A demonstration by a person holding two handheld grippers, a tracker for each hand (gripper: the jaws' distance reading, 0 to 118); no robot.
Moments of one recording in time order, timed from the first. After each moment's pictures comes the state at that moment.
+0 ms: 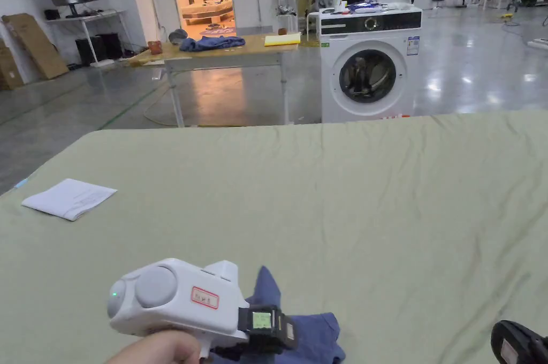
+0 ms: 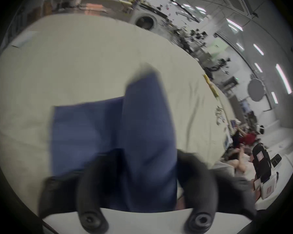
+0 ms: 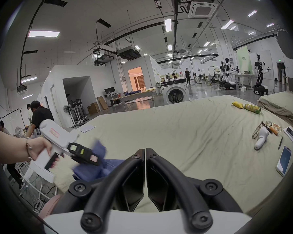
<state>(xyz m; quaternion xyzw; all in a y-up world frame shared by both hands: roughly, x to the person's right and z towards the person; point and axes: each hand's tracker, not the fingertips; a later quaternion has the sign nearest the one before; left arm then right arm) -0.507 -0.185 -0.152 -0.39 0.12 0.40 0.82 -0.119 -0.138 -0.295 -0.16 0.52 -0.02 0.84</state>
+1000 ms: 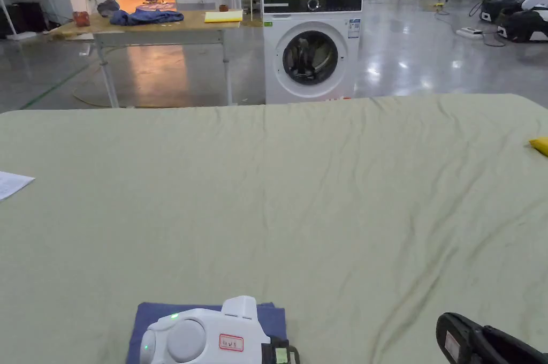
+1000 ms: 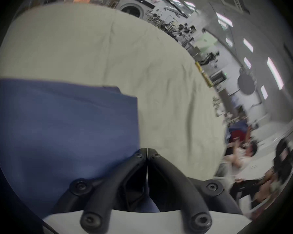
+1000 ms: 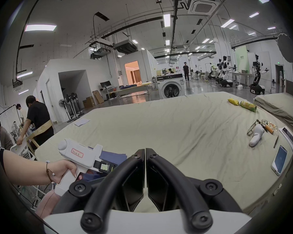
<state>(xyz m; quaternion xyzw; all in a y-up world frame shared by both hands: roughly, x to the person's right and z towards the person) -0.464 -0.282 -0.211 -0.37 0.08 0.42 0.83 -0.115 -0.145 -0.301 -0.19 0.51 0.00 0.84</state>
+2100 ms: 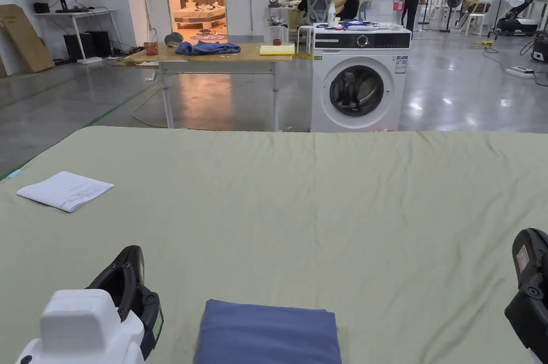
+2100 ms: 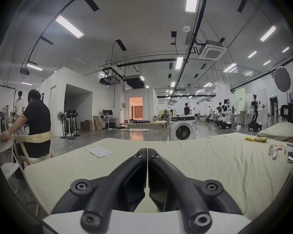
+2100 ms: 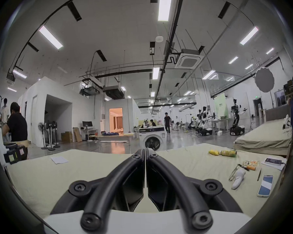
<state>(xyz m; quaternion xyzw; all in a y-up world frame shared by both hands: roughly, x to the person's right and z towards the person) -0.393 -0.139 0.016 0.02 0.48 -0.03 0.87 -0.138 -0.109 -0.259 0.07 0.40 -0.06 0.91</state>
